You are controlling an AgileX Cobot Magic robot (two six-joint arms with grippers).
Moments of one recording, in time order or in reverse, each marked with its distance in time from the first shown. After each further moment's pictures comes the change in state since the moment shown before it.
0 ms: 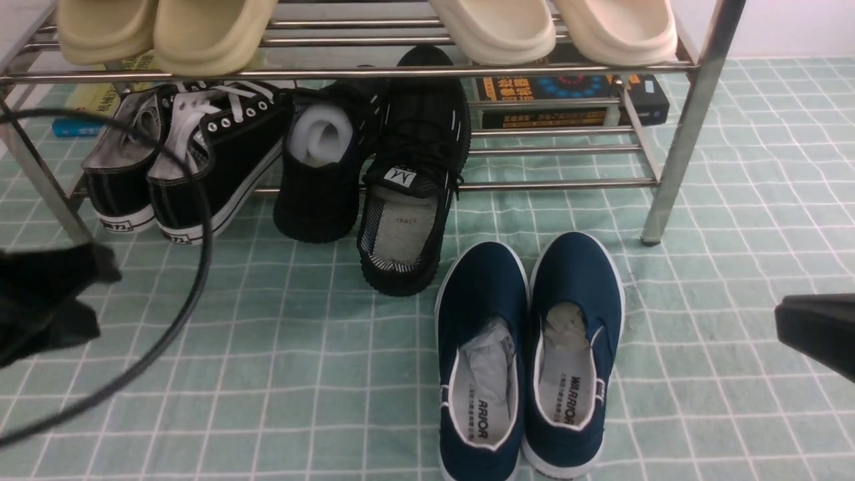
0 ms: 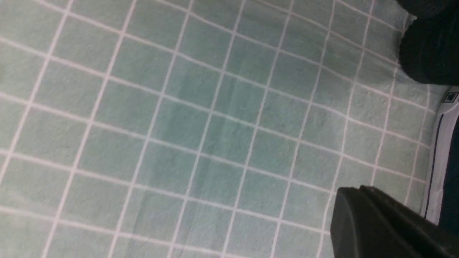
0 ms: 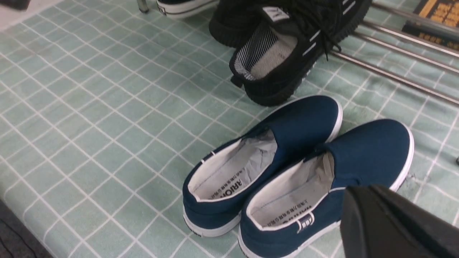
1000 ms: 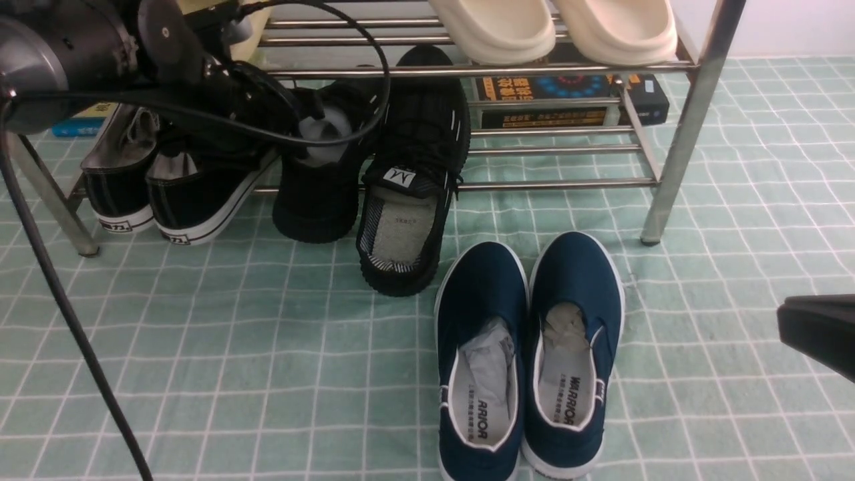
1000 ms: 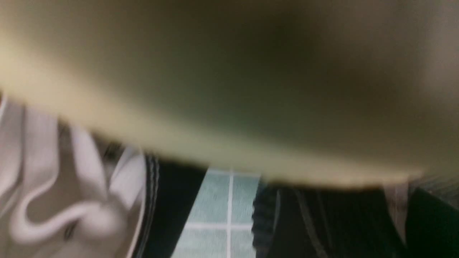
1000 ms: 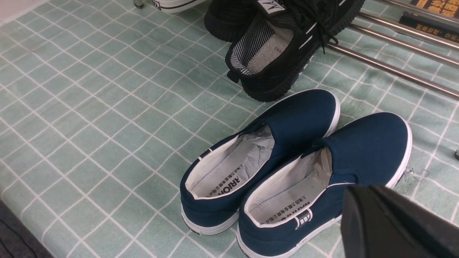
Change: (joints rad) right arm 0.000 0.000 0.000 -0.007 0.002 0.010; left arm -0.159 0.807 -0.601 0.012 -0.305 0.068
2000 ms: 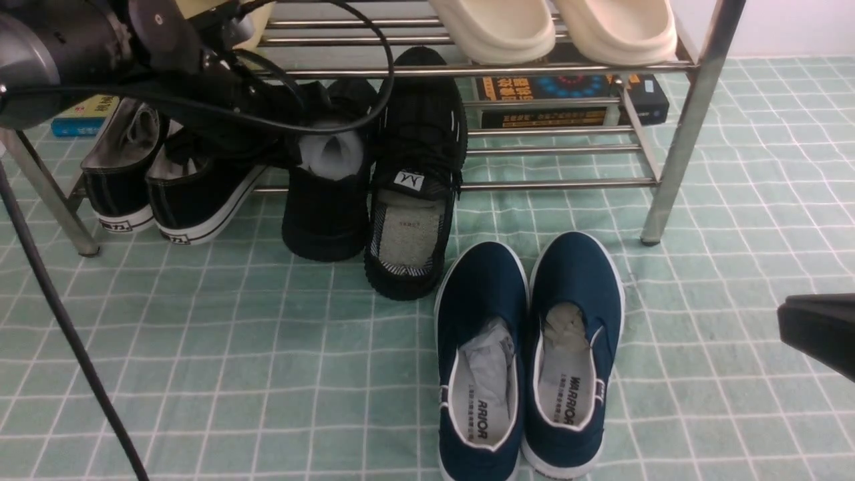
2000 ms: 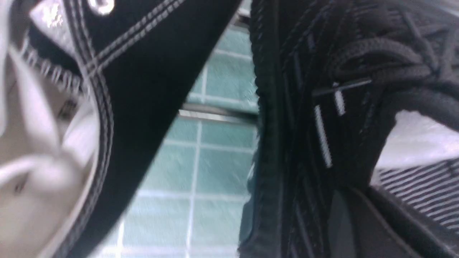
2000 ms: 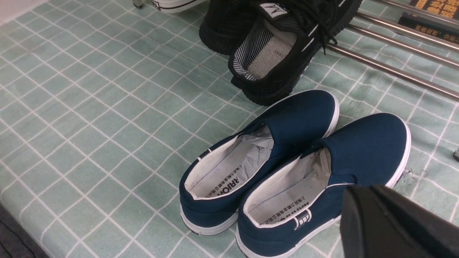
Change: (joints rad) right arm 0.000 0.000 0.000 -0.003 0.000 0.001; left arm 0.000 -0.051 -0.007 -0.103 0.106 0.002
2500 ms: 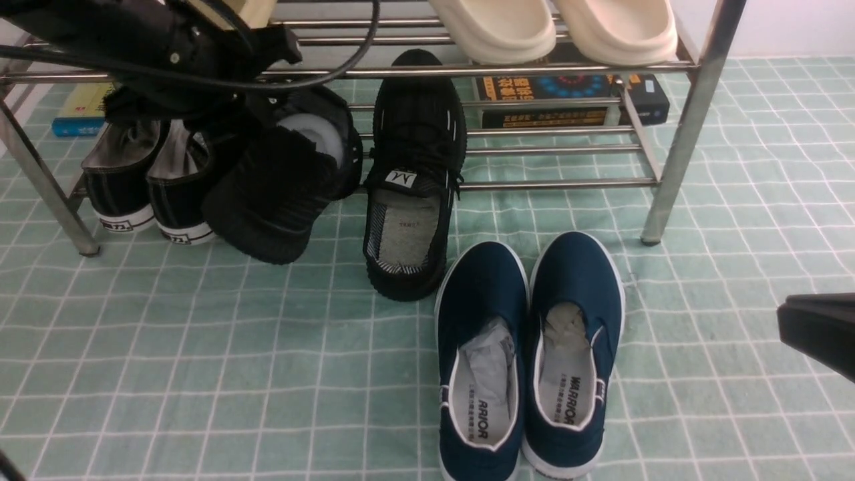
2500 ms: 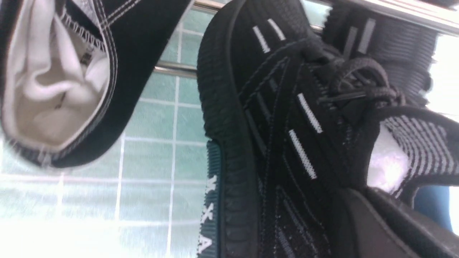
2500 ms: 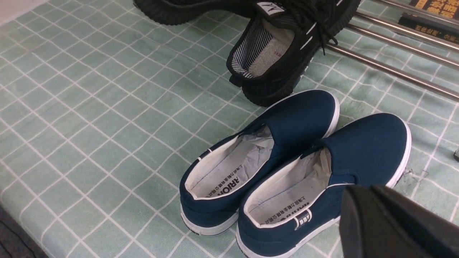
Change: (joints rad) right arm 0.000 0.000 0.000 0.000 -0.001 0.000; left arm -0.001 -0.231 0.007 0.001 0.184 -0.004
